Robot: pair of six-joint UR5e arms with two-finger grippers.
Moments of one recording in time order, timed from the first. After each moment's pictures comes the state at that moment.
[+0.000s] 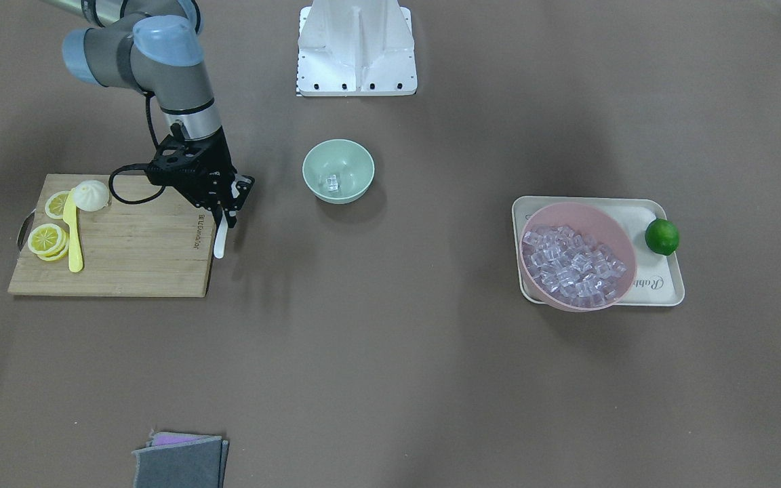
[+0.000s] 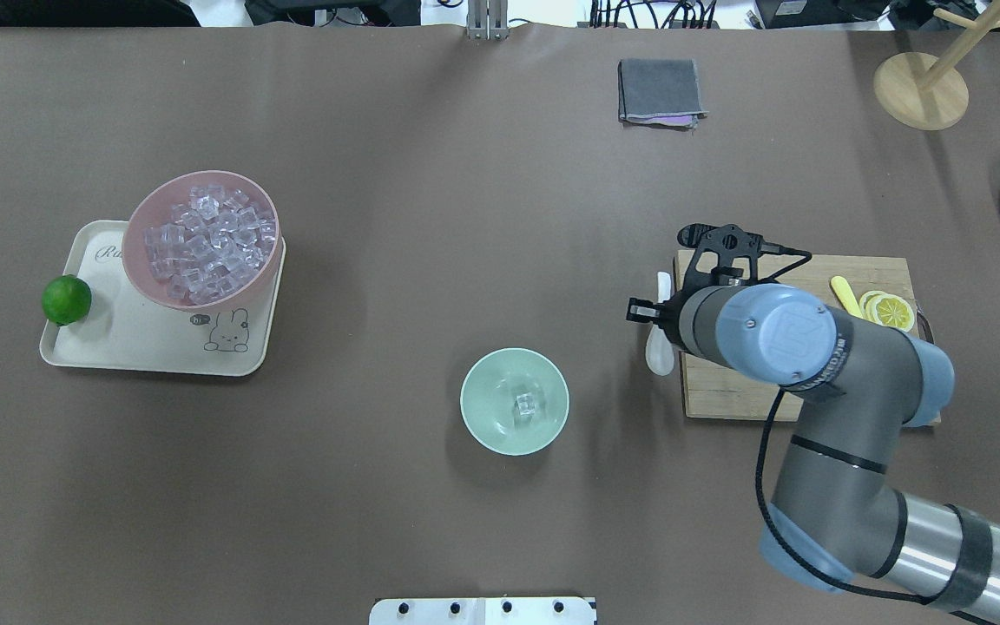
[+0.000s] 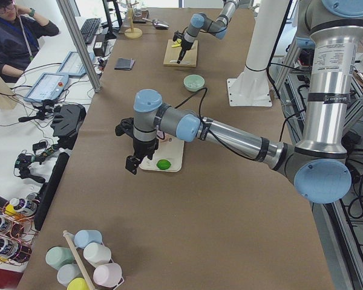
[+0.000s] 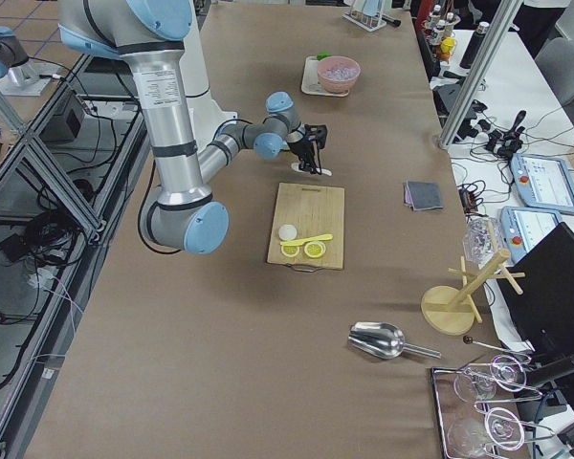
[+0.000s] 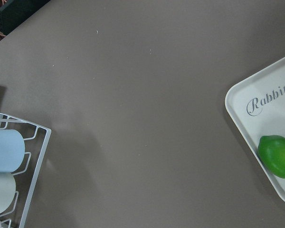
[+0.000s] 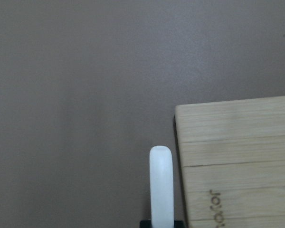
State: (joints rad) left arm -1.42 -1.61 -1.85 -1.60 -2.16 0.22; right arm 0.46 -1.24 1.87 -1.35 1.49 1.47
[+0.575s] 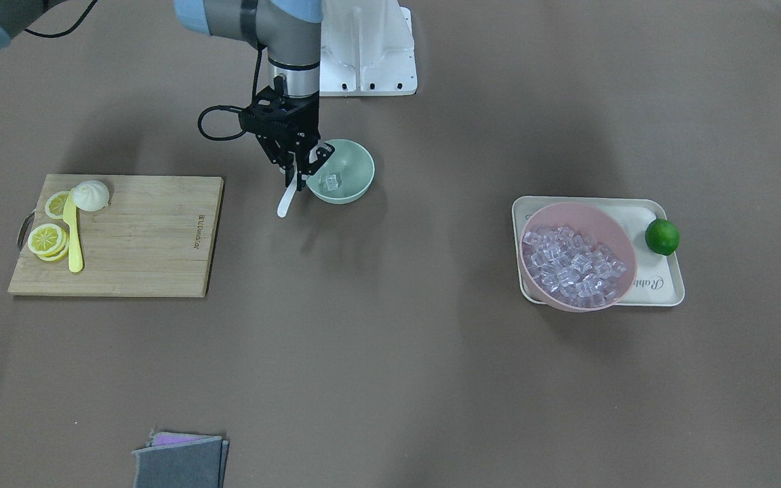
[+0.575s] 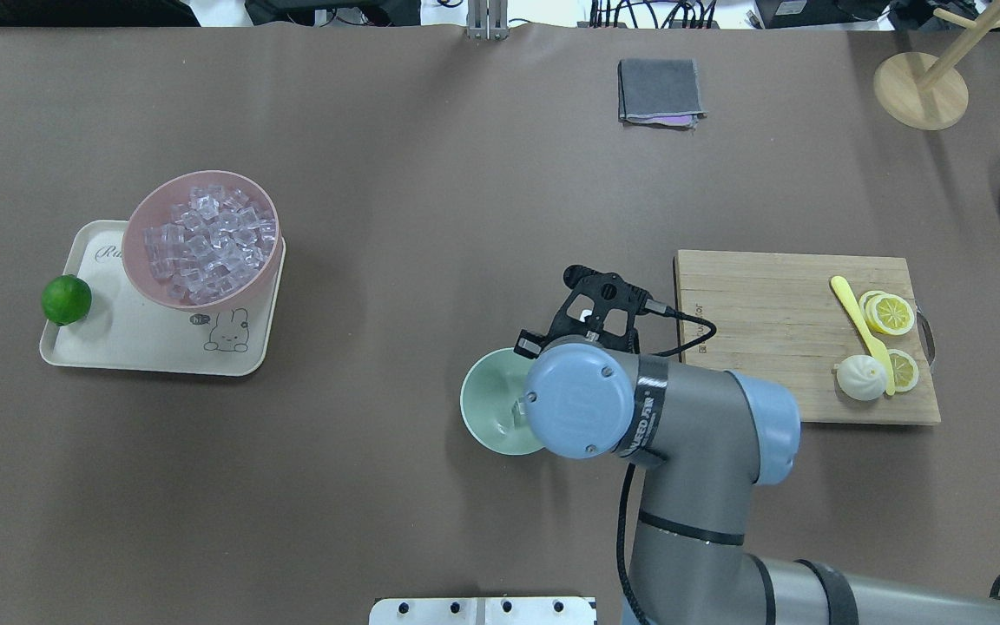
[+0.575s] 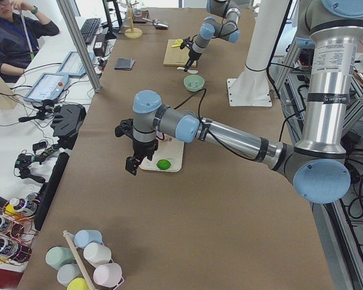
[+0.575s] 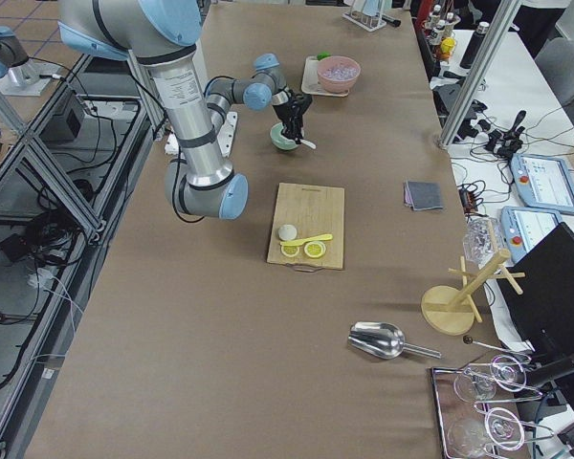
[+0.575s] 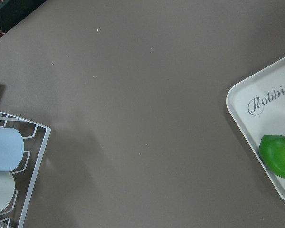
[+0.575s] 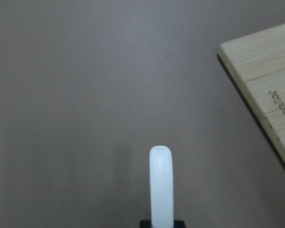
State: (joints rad) left arm -1.42 -1.62 -1.84 -1.60 -2.16 0.22; right arm 0.29 -0.96 1.86 -1.77 1.35 1.77
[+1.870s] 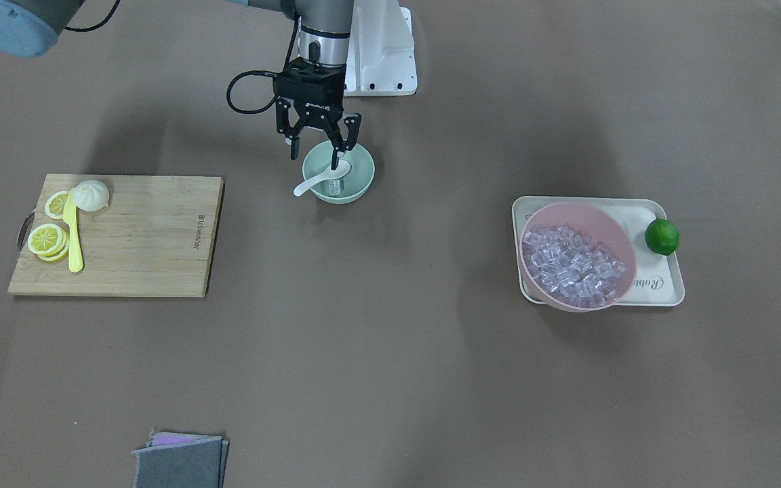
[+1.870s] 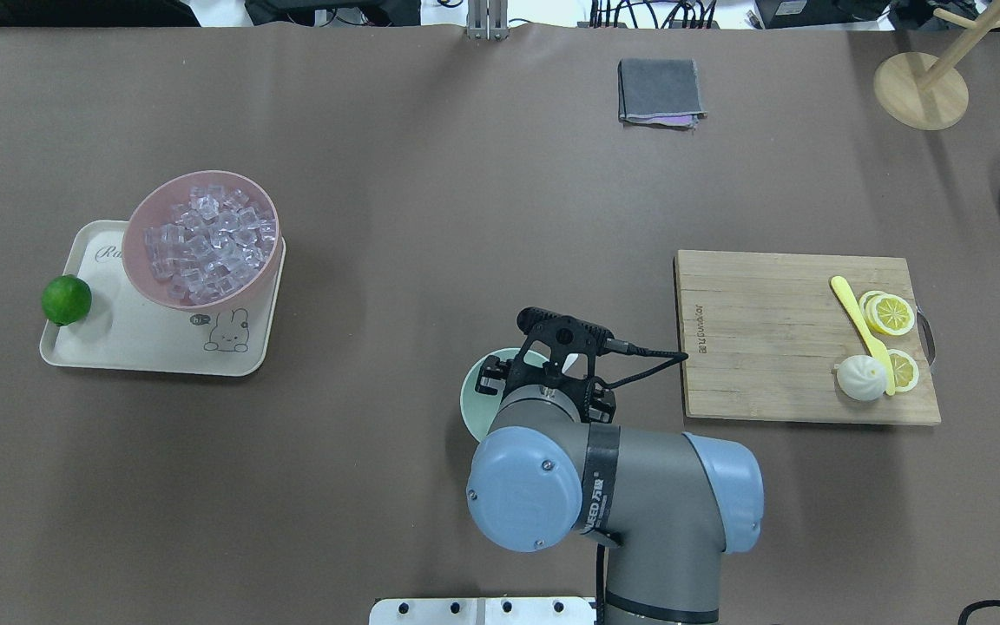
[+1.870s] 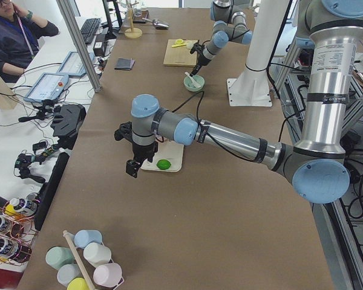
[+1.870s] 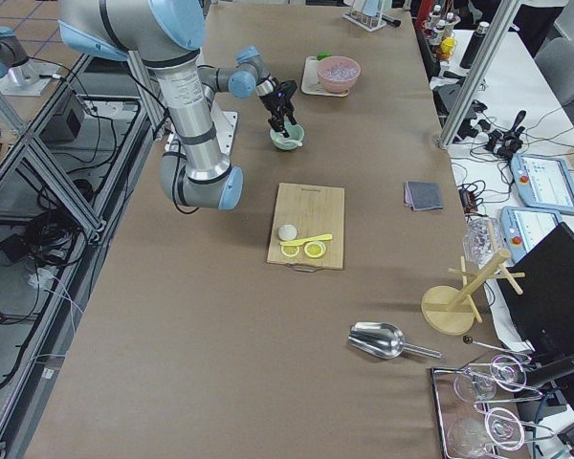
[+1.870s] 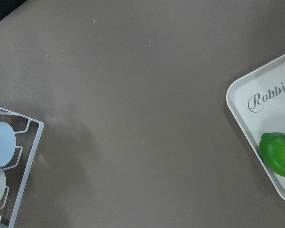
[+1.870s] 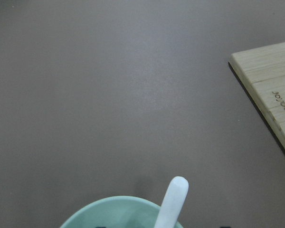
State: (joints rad) left arm -1.42 -1.62 -1.82 -1.60 -2.18 0.22; right arm 0.22 -0.92 1.91 -1.87 1.18 1.72
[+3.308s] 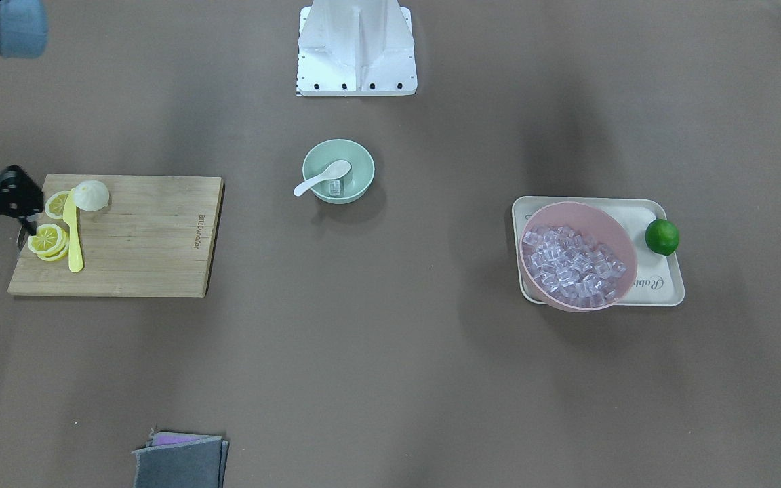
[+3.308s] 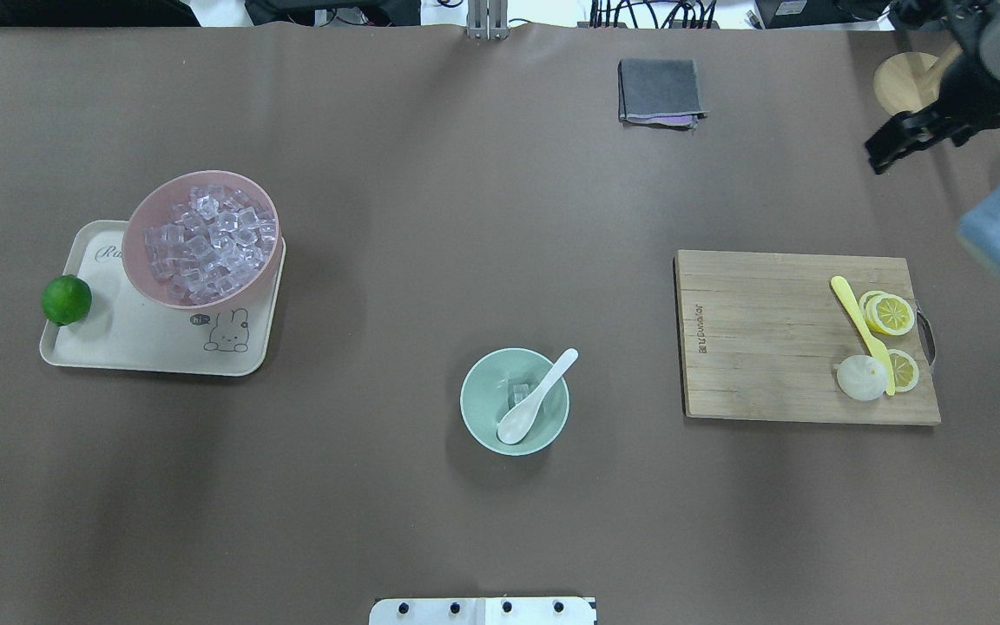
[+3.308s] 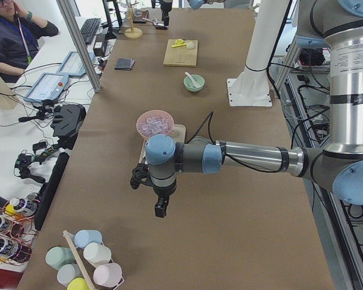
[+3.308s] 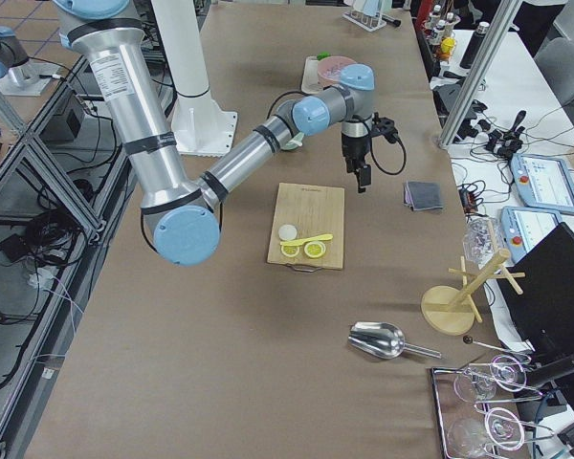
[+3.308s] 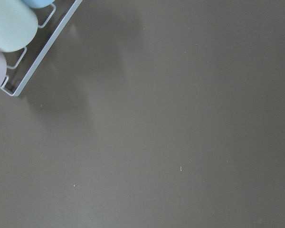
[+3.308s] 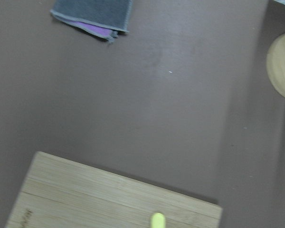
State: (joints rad) left arm -1.60 -1.46 -1.78 -1.43 -2.28 0.21; right arm 1.18 -1.26 1.89 -1.80 2.11 0.25
